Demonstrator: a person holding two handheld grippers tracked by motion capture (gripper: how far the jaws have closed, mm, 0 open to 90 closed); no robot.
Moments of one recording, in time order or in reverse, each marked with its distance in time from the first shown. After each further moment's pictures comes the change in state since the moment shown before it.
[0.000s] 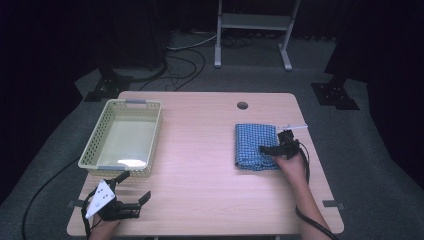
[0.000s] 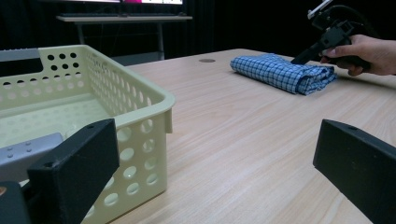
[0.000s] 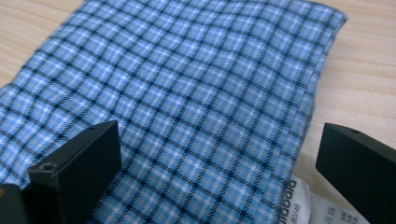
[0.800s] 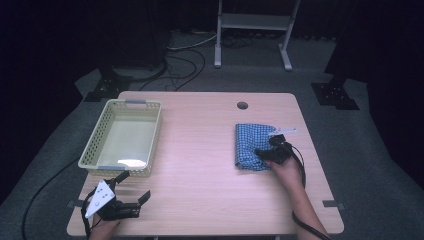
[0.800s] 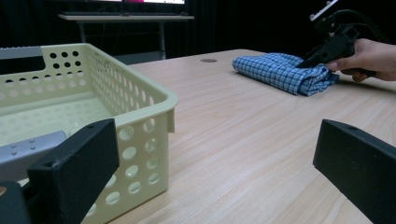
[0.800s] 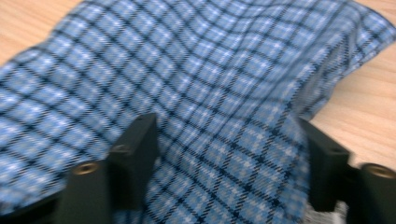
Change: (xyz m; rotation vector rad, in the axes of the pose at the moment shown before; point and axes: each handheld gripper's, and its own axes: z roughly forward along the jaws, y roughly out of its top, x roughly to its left) left arm 0.001 0.000 0.000 0.000 0.006 -0.009; right arm 0.030 -0.007 0.003 0.009 -0.058 -0.131
